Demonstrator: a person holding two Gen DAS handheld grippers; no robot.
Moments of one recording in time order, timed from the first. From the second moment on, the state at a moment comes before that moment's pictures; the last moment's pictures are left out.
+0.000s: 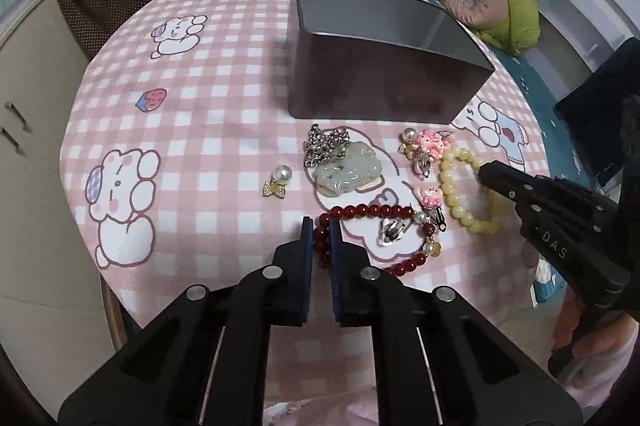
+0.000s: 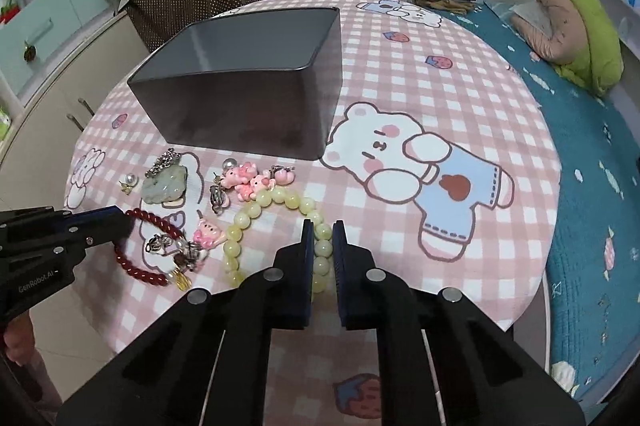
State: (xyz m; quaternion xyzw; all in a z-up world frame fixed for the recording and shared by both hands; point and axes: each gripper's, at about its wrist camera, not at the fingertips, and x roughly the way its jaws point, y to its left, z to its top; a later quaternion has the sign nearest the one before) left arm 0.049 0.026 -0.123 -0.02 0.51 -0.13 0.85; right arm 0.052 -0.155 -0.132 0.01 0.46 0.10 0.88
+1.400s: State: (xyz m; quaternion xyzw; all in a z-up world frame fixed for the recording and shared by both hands) left arm 0.116 0.023 0.015 -0.07 0.38 -0.17 0.90; right arm 0.099 -0.139 -0.007 0.01 0.32 0.16 0.94
